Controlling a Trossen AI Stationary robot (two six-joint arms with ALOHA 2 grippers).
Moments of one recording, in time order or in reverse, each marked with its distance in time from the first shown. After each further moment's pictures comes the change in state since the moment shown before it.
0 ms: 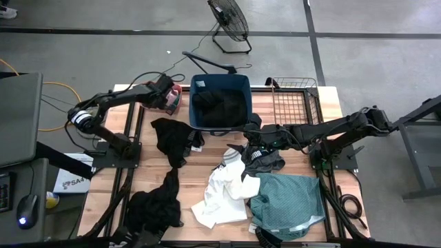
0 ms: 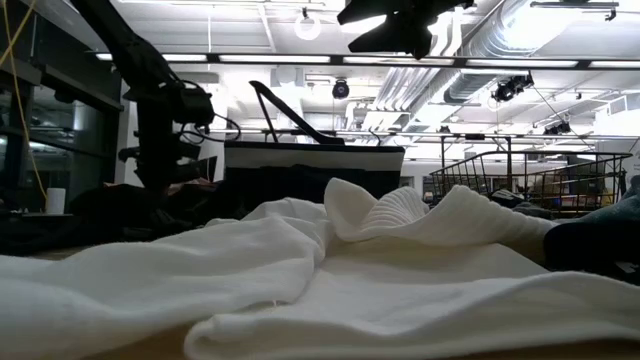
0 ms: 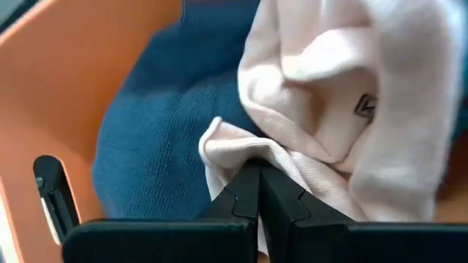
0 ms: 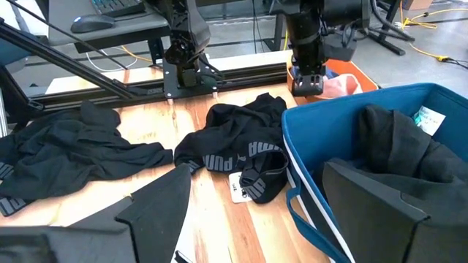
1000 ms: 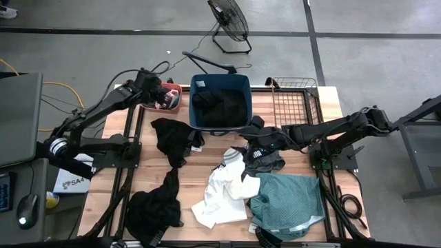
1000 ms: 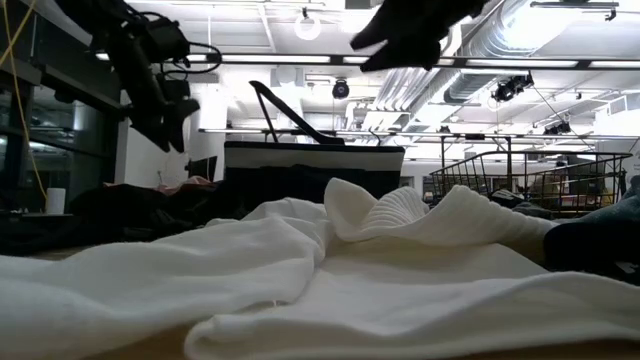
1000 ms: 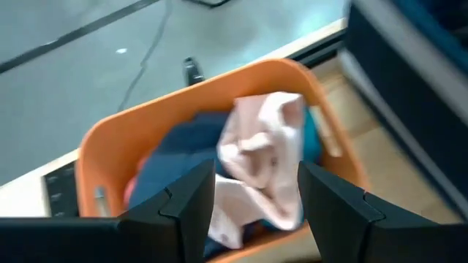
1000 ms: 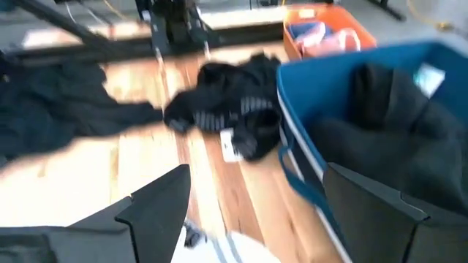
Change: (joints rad) left arm 0.000 -0.404 0.000 -0.032 0.152 -0.027; right arm 0.000 -0.001 0.000 -0.152 -0.001 0.036
